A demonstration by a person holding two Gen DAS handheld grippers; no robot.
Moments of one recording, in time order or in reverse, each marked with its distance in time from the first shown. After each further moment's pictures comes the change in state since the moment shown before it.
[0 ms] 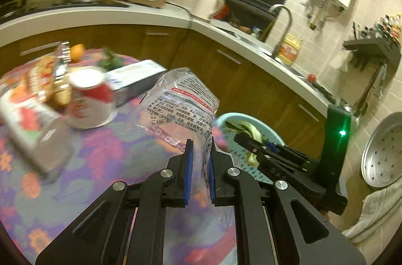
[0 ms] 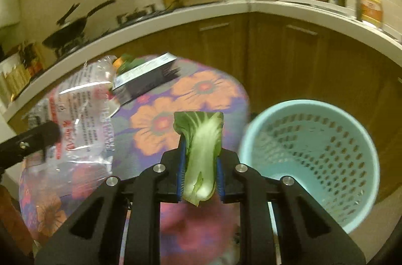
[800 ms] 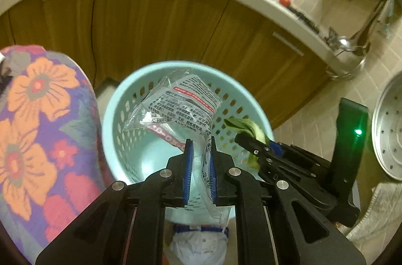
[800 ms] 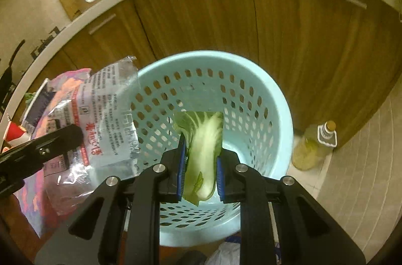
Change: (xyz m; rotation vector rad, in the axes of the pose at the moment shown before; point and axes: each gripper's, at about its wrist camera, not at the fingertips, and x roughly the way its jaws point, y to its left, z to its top) left arm 0.214 -0.128 -0.004 0.188 0.419 -0.131; right arm 0.026 -0.172 -0.042 0.371 0.183 -0.214
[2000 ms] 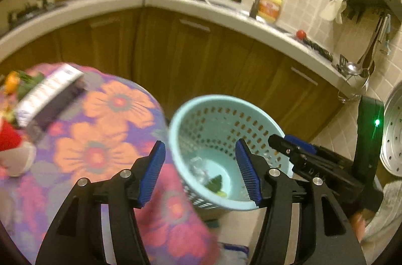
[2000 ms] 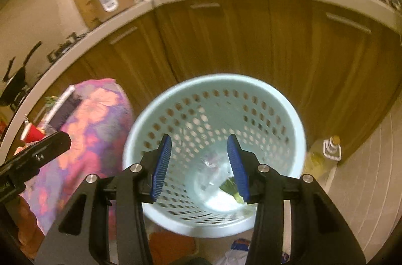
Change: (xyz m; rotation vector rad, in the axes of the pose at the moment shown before) left arm -0.104 0.036 -0.031 -0.010 -0.255 0.145; right arm -0.062 0.058 0.007 -0.088 -0.132 0.076
